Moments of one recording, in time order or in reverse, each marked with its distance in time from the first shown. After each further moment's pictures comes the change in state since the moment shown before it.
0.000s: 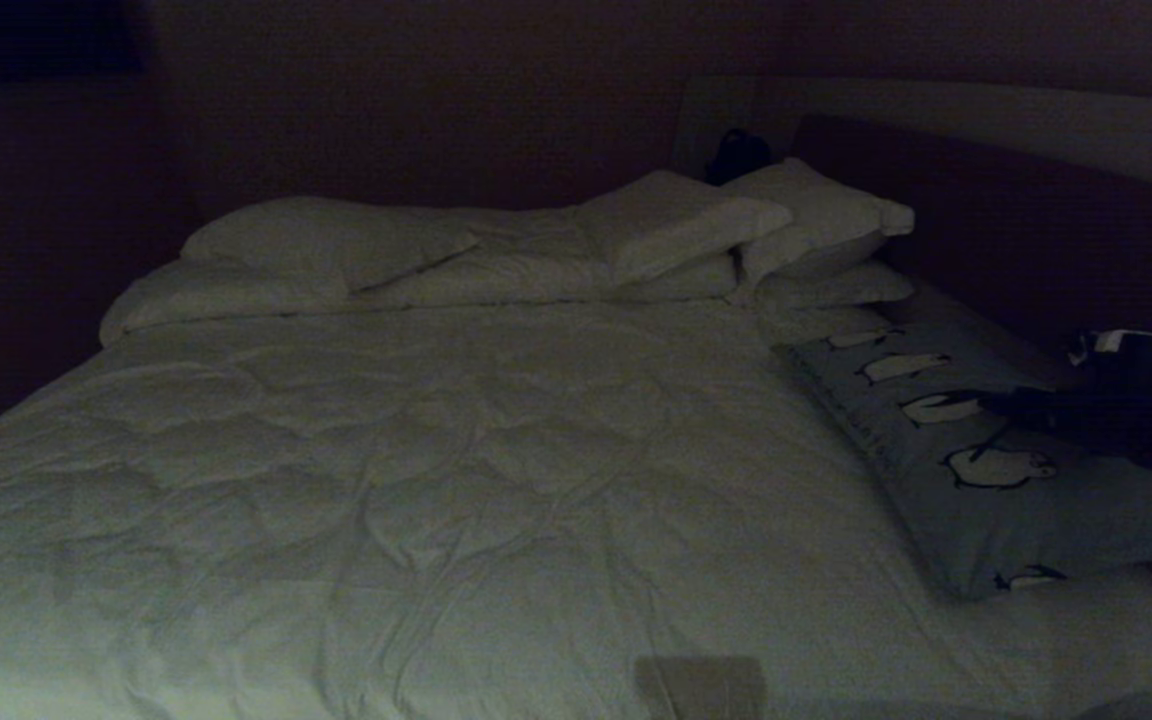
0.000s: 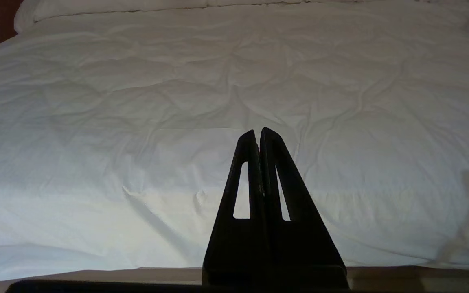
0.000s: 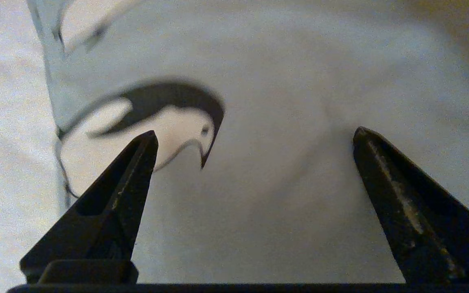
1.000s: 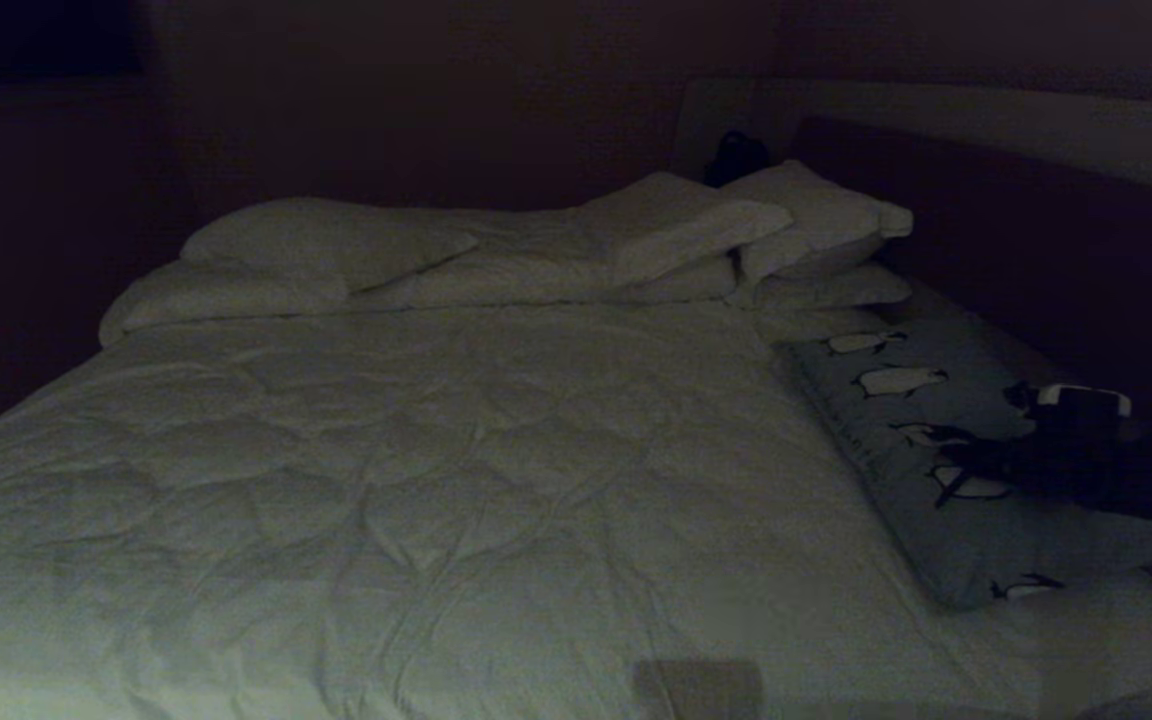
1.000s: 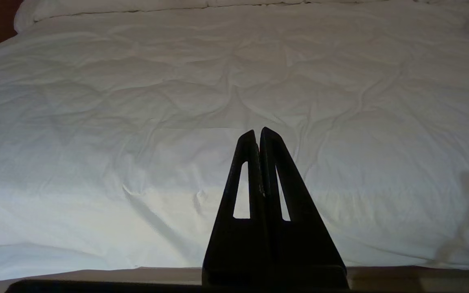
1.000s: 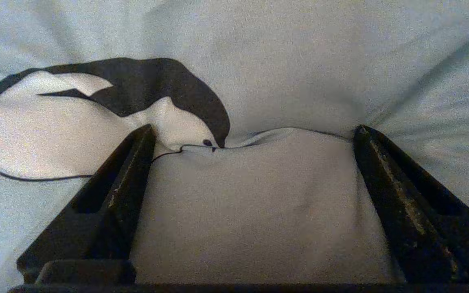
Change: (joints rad) left arm 0.000 0.000 0.000 0.000 0.000 0.000; right arm 0.035 0.204 -0.043 -0.006 -0.016 -0.057
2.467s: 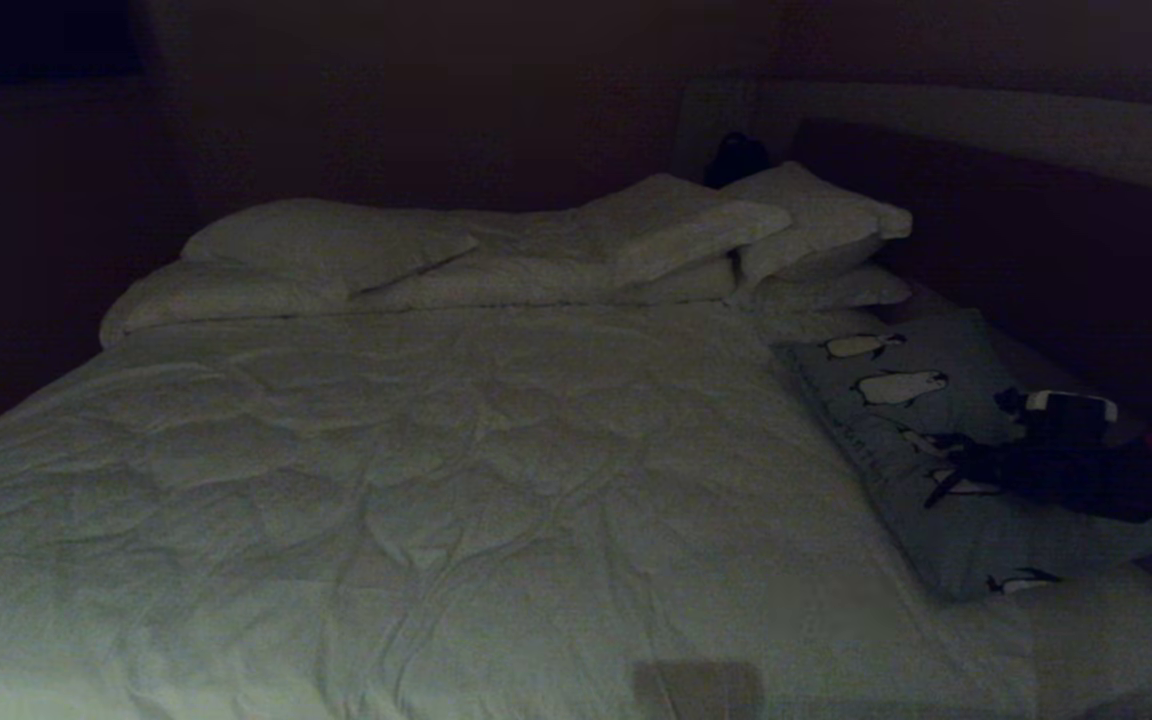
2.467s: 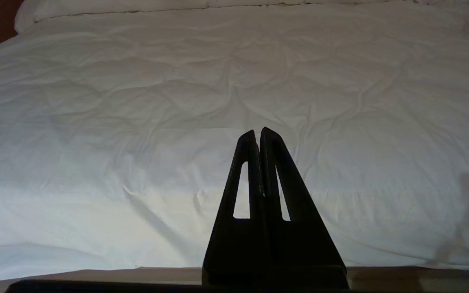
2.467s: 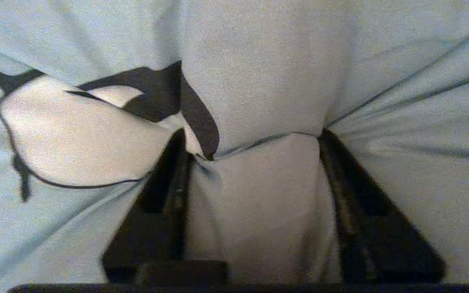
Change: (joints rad) left arm 0.000 0.000 0.000 0.000 0.000 0.000; right arm 0.009 0.038 -0.029 0.004 -0.023 0.007
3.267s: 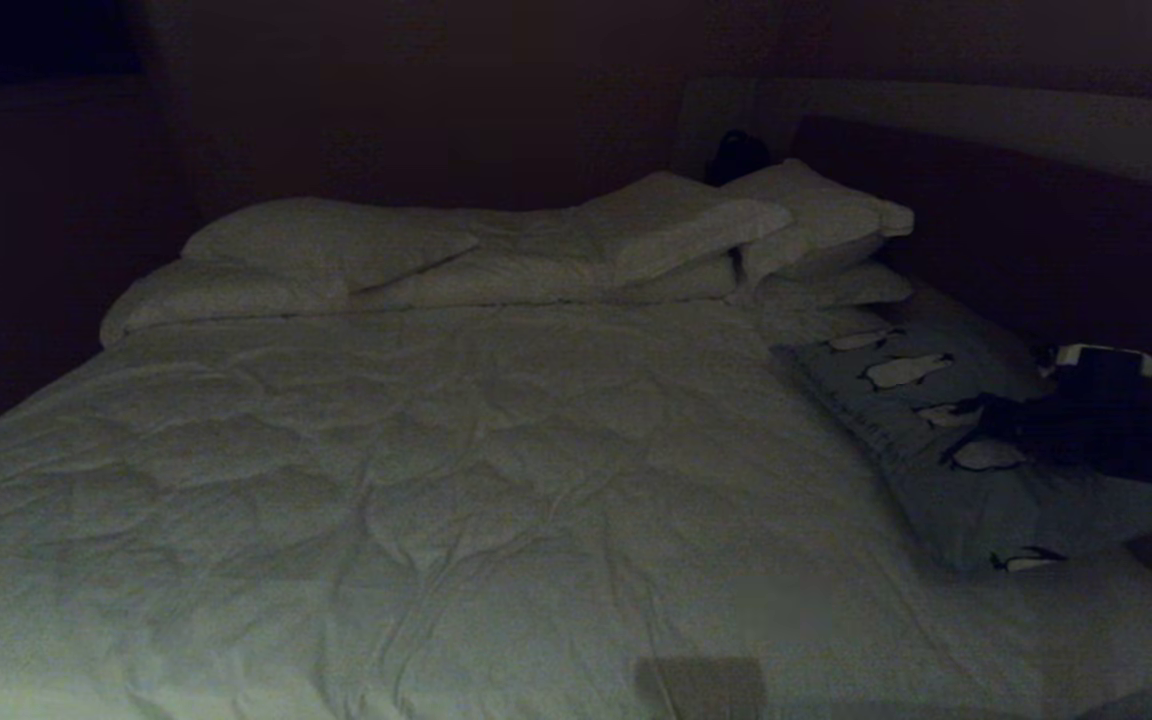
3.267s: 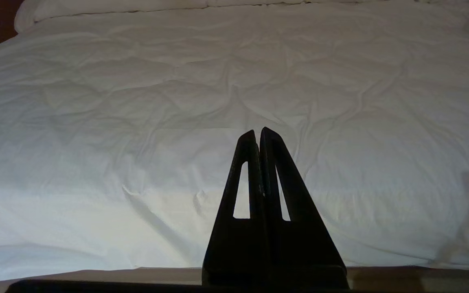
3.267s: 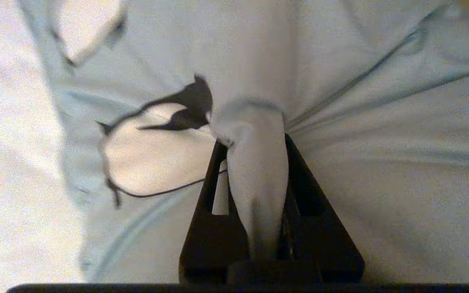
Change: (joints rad) left arm 0.000 0.000 0.000 0.000 -0.001 0.000; right arm -0.001 -0.164 0.000 0.008 0.010 0.130
